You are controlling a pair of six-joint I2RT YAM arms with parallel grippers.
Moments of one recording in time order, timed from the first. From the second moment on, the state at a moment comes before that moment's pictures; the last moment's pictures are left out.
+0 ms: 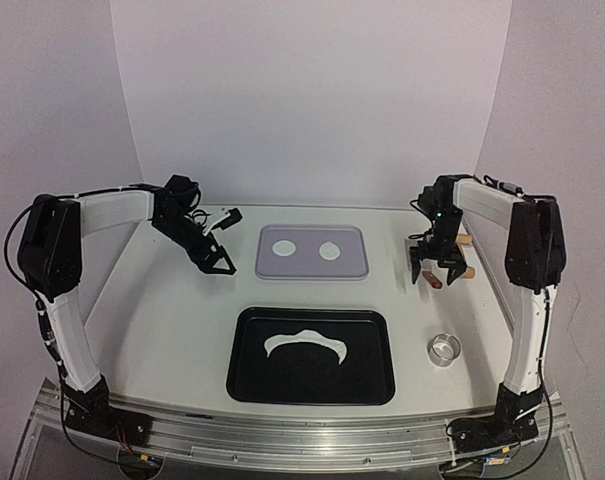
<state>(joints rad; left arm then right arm) -0.35 1.89 1.46 -0.72 0.55 0.54 0.23 2.14 1.80 -1.36 -0.03 0.33</state>
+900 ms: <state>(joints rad) -0.16 1.05 0.51 -0.18 0.12 -0.22 0.09 0.91 0.36 -0.07 -0.02 0.08</state>
